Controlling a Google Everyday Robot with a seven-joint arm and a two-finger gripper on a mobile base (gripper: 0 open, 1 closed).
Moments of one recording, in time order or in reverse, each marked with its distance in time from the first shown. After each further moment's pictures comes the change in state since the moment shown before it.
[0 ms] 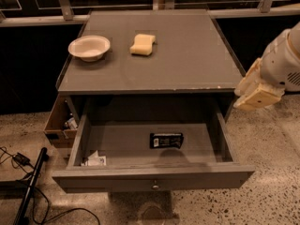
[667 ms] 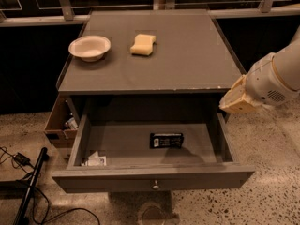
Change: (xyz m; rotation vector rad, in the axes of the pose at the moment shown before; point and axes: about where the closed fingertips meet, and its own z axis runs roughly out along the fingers) arm 0.001 -0.009 0.057 0.000 -0.157 0.043
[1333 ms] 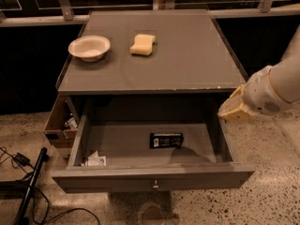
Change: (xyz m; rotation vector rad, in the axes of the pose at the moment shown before) arm 0.018 0.004 0.024 -0.006 -0.014 0.016
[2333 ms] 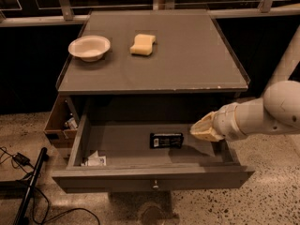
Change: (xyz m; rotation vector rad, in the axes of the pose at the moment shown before) arm 0.009 0.014 0.124 -0.024 -0.221 0.034
